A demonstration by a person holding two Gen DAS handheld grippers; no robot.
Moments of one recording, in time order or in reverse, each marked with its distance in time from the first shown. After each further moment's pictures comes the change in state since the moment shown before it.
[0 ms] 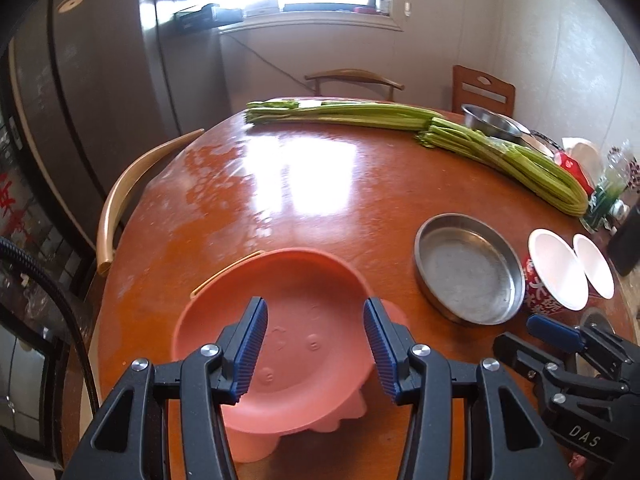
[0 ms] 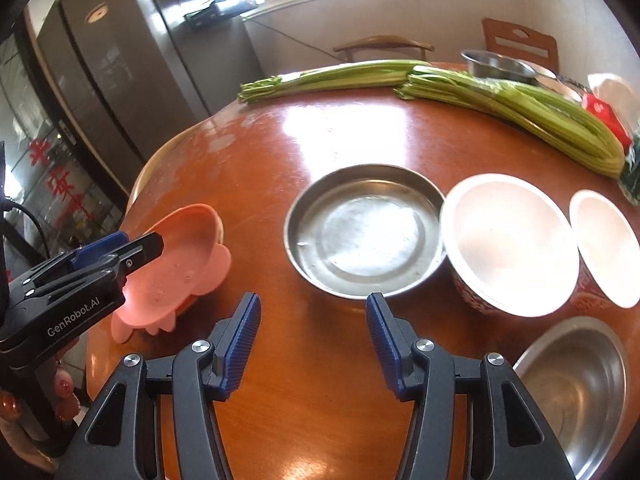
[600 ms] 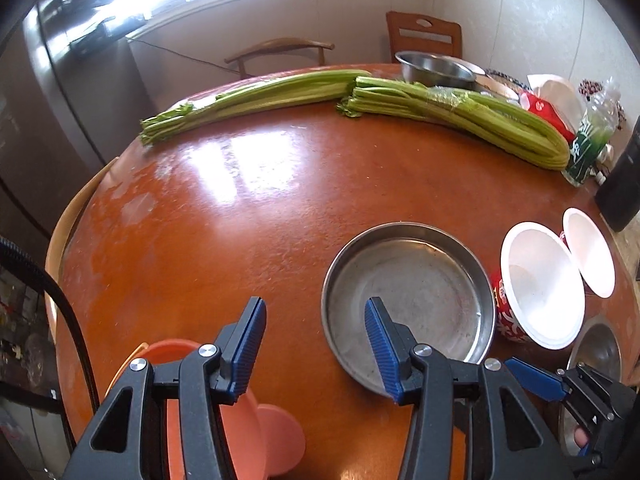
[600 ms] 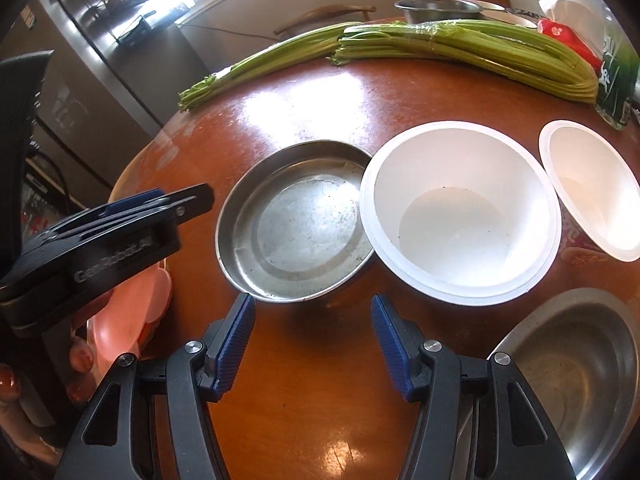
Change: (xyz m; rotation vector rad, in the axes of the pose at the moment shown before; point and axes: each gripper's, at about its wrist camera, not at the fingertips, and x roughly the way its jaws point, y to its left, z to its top) left arm 0.074 -0.089 0.060 0.223 0.147 -0.088; right arm 0.011 -0.039 0.009 0.190 0.076 -0.038
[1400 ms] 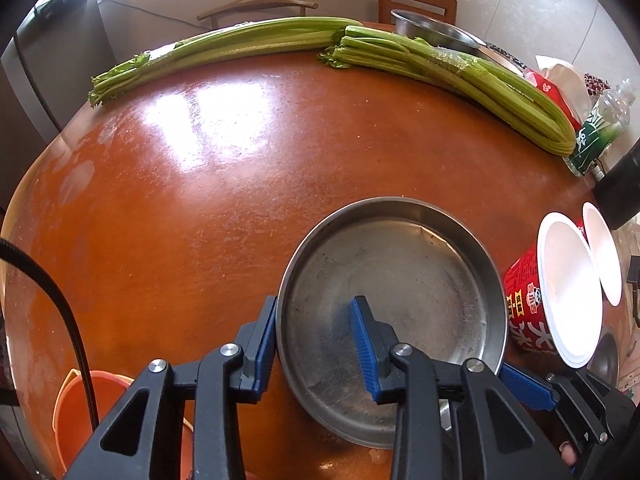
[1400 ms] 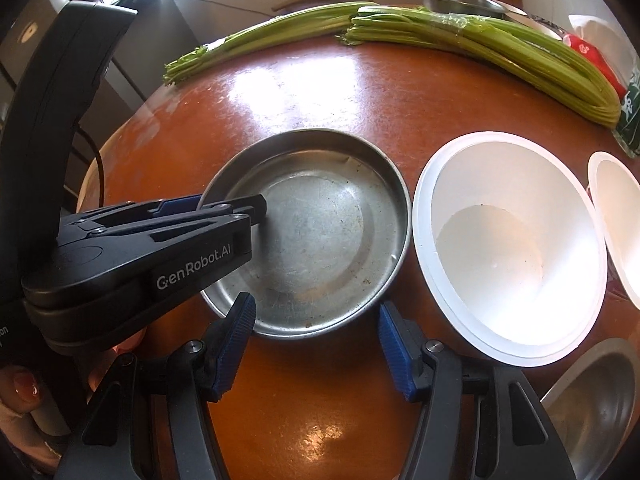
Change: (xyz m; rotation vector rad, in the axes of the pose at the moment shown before) left arm 0.056 0.008 0.004 -0.031 0.128 -0.121; right arm 0.042 0.021 0.021 -0.053 0.062 -0.061
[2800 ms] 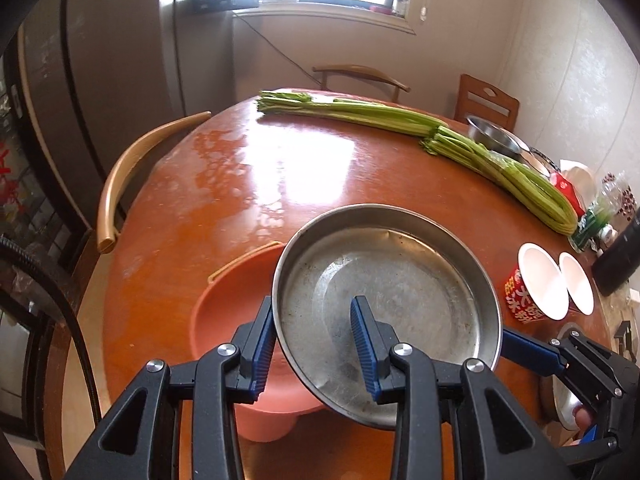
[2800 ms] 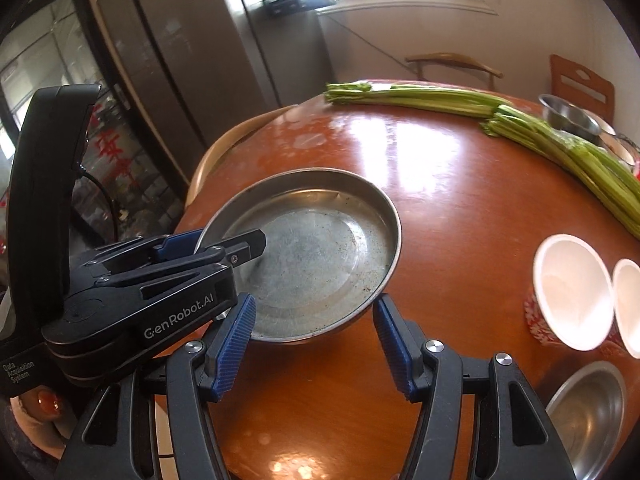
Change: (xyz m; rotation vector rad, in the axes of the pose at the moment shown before) left arm -0.141 0.075 -0.120 -0.298 -0.275 0.139; right arm -0.081 0.110 -0.047 -0.377 -0.132 0.234
